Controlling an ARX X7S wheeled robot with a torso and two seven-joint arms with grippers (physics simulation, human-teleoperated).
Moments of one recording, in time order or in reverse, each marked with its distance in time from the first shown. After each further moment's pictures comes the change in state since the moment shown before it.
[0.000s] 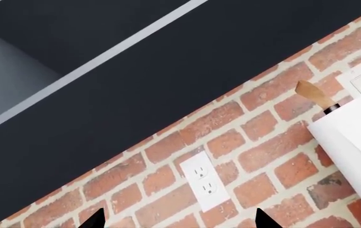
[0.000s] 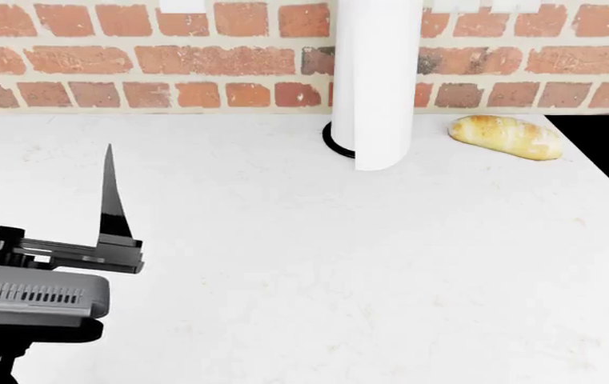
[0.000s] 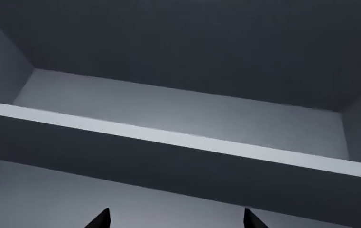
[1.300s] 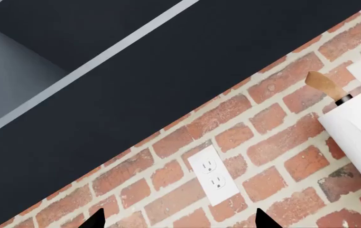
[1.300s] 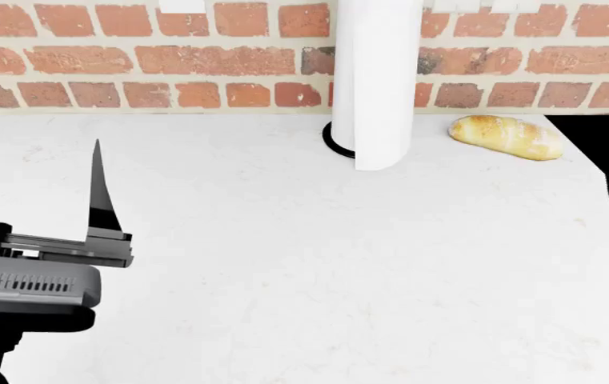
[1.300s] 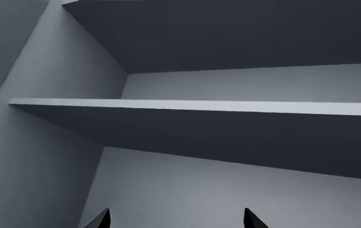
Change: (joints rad) left arm 0.008 -0.016 -0.037 0.008 -0.020 -0.038 -0.002; right arm -0.240 0.056 0.136 -0.834 0.330 0.672 0.039
